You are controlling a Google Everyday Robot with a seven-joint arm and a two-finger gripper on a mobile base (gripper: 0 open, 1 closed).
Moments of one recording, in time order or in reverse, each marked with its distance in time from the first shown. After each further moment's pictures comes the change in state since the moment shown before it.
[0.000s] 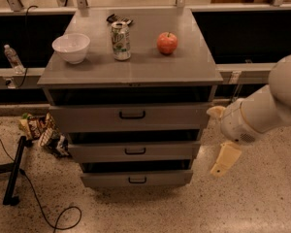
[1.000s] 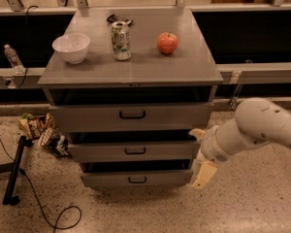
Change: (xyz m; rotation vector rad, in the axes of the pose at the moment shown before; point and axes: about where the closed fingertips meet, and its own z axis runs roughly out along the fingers) arm 0.028 0.002 0.122 -0.061 -0.063 -0.028
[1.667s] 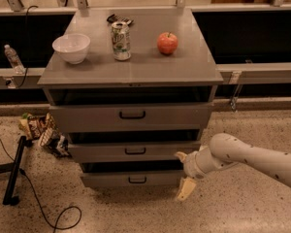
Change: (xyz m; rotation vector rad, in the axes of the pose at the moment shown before) arm 0.073 -0.016 0.192 -0.092 -0.112 -0.020
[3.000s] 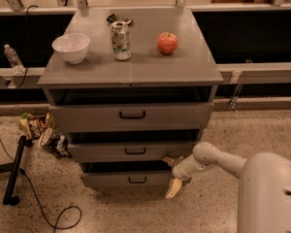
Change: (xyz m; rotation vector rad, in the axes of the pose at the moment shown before) arm 0.068 -0.058 0.146 -0.062 -0.080 -0.075
